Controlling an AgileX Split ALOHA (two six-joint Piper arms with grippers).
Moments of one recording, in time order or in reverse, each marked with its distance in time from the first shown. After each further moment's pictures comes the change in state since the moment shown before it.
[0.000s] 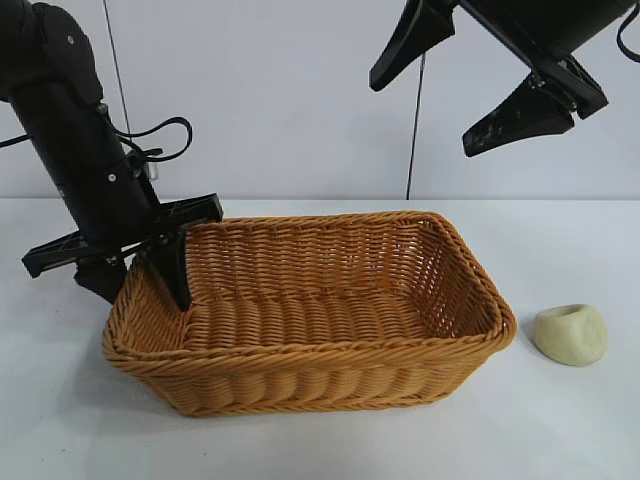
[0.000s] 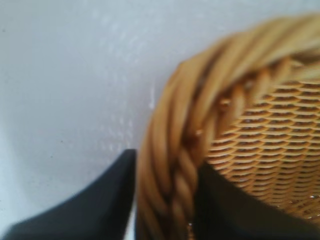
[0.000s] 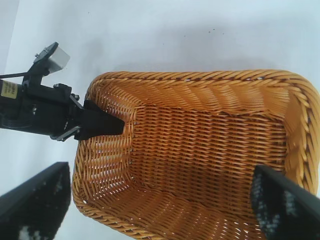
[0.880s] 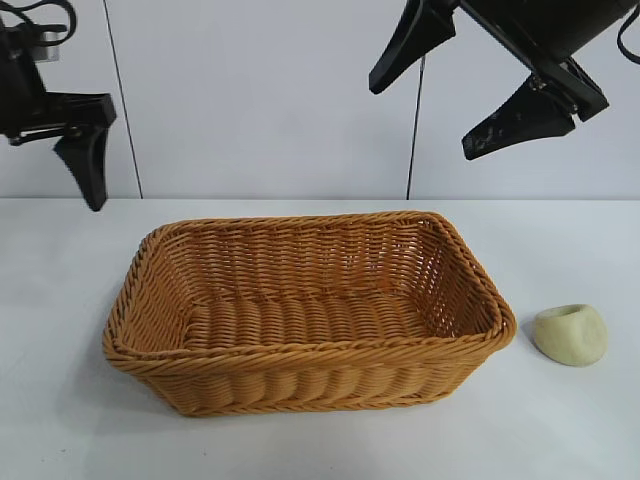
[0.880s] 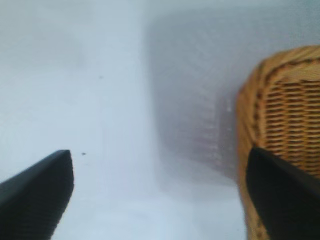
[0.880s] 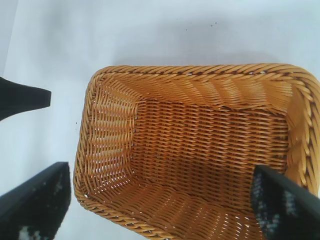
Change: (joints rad) left arm 0.220 -0.205 0.000 0.335 0.158 0.000; right arm 0.000 0.000 0.000 0.000 0.016 0.000
